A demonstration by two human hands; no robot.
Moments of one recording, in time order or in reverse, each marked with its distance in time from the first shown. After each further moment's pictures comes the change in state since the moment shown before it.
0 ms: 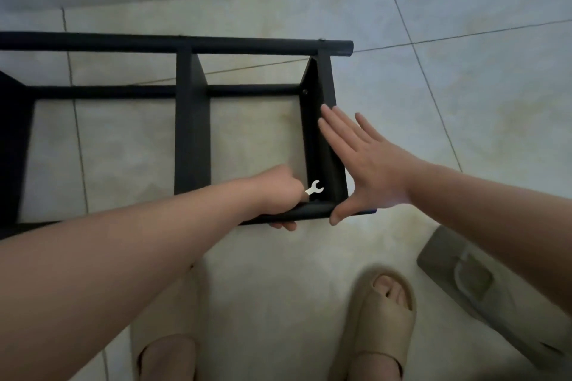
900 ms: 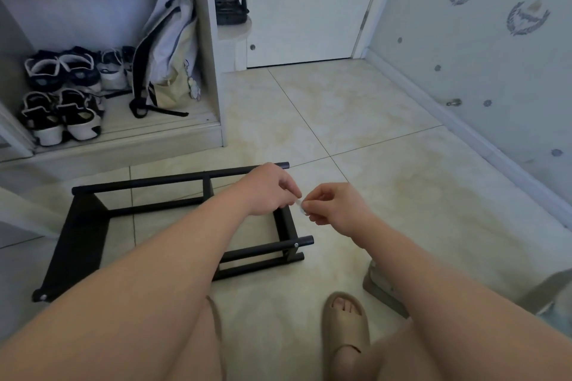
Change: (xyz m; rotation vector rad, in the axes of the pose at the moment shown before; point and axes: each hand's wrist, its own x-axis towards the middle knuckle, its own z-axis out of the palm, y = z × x) left_hand -0.262 0.099 -0.001 0.322 0.387 0.646; right_hand -0.193 -0.139 -0.153 1.327 0.611 0.526
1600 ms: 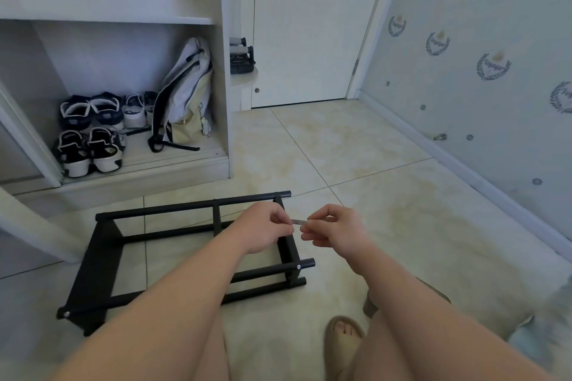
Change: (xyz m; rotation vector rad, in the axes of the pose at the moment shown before) left_hand -0.065 0.000 0.005 -0.140 0.131 -0.017; right_hand -0.051 -0.021 0.008 0.248 0.058 -0.040
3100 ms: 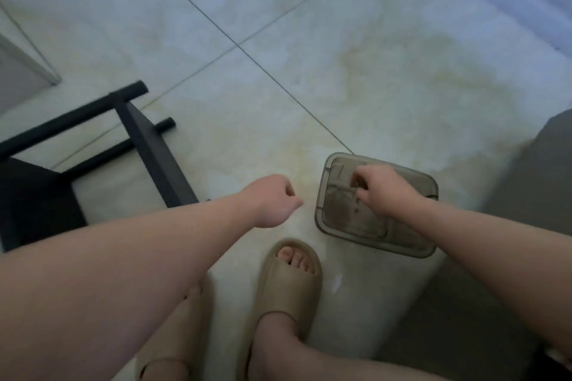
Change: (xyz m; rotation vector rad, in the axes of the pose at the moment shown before) left_hand 0.197 -0.047 0.280 0.481 -0.612 -0.198; right_hand 0.117 0.291 -0.235 -0.926 0.026 0.357
